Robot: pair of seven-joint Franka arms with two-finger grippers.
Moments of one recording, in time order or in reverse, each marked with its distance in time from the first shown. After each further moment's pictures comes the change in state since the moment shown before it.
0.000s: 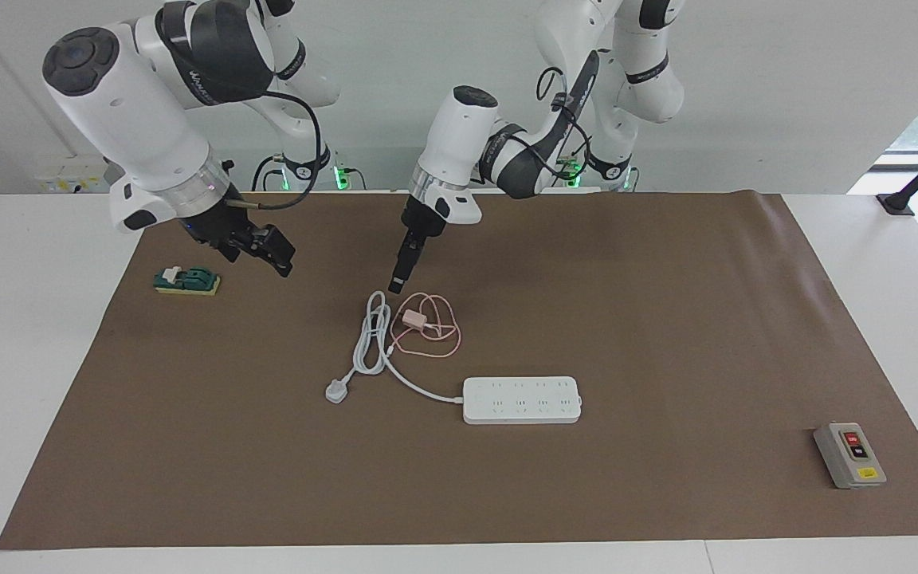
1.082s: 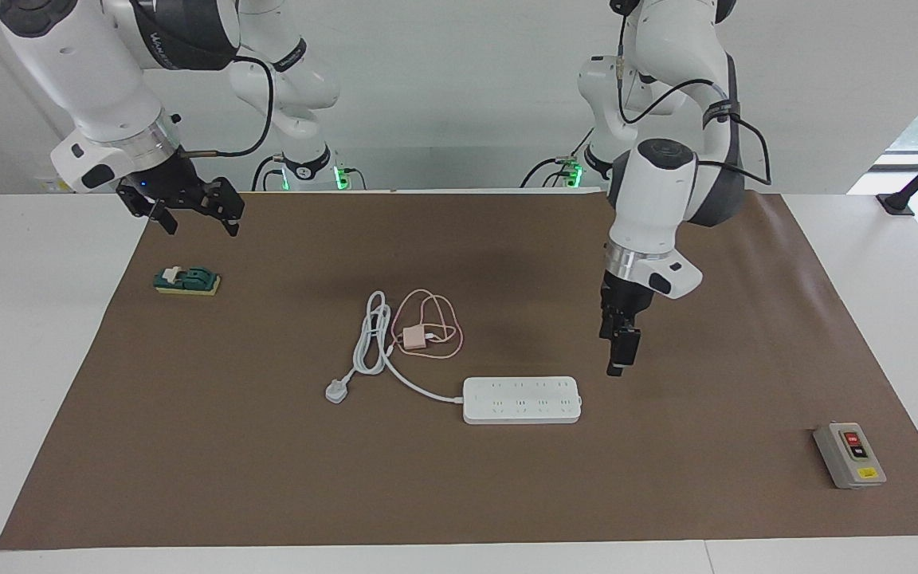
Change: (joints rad) left arm 0.469 -0.048 0.070 0.024 0.125 -0.255 0.442; right arm -0.103 -0.174 -0.001 -0.195 -0.075 0.013 -0.317
